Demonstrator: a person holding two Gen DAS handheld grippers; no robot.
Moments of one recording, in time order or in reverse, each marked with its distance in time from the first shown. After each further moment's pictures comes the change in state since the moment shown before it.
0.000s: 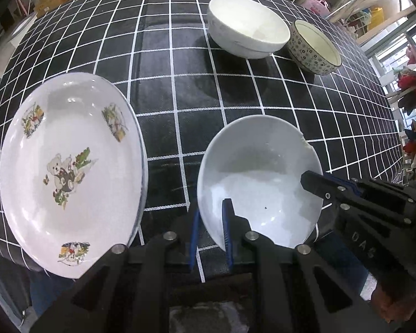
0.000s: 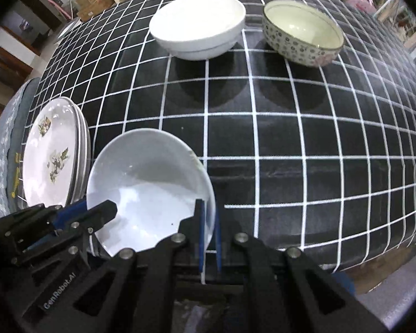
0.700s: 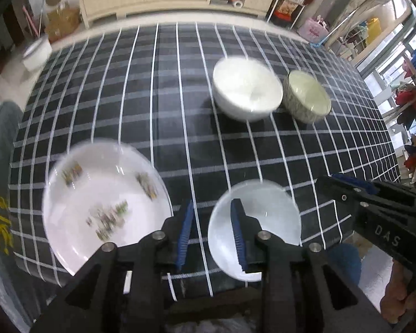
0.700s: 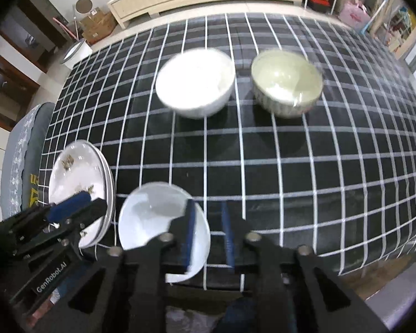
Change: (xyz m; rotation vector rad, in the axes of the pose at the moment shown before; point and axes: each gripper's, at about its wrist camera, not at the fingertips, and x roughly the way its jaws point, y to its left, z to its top) left arm -0.067 -0.008 0.042 0.027 -0.150 0.053; right arm -0.061 -0.014 0.047 0.041 -0.093 0.048
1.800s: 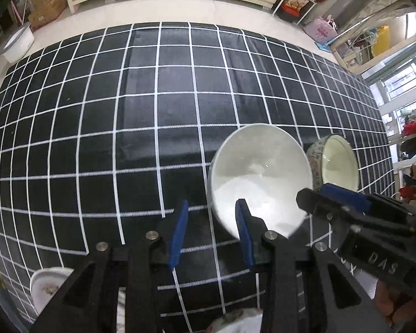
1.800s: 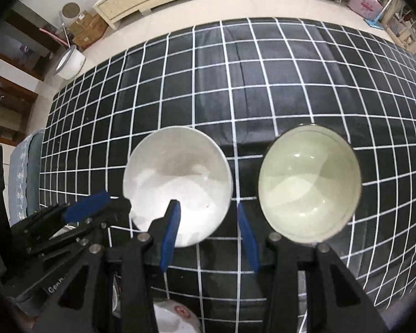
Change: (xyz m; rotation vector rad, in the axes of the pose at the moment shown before) left arm 0.111 0.009 0.160 -0.054 0.112 -0.071; right arm 0.081 -0.027 0.144 0.053 0.093 0.064
